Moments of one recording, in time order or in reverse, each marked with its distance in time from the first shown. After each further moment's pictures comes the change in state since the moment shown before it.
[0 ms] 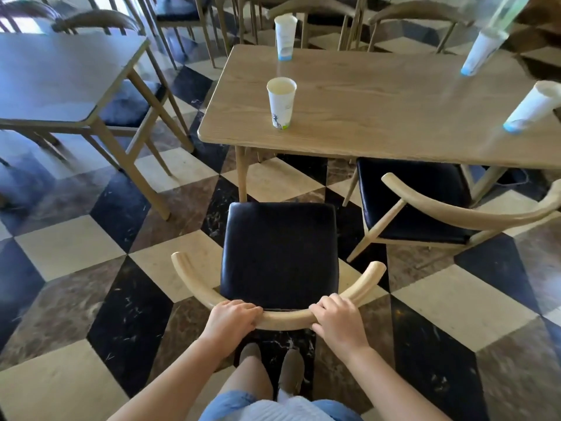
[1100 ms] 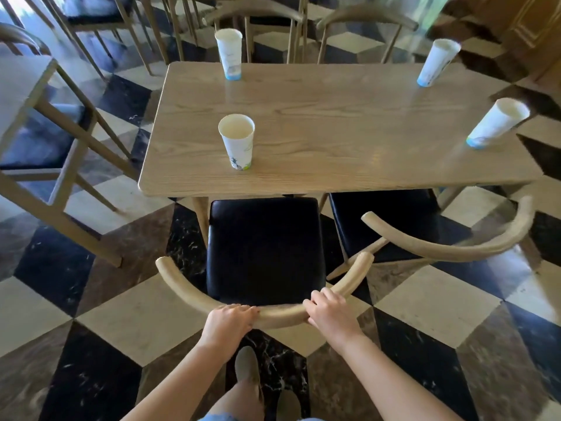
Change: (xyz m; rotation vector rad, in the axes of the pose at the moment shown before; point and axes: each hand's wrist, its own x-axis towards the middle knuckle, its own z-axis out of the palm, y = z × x) left_hand 0.179 -0.063 -0.048 -0.087 -0.079 0.059; right_hand 0.152 0.062 -0.054 -0.093 -0.046 0.095
